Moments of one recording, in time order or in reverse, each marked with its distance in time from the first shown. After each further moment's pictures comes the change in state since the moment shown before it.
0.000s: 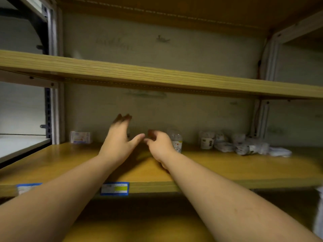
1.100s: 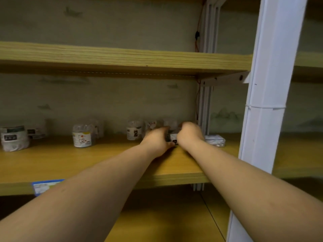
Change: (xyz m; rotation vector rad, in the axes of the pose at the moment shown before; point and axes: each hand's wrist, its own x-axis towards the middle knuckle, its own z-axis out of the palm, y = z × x) left_hand 0.021 0.285 0.316 0.146 -0.425 -0.018; right_hand 0.049 0.192 -0.353 -0.617 0.211 0.126
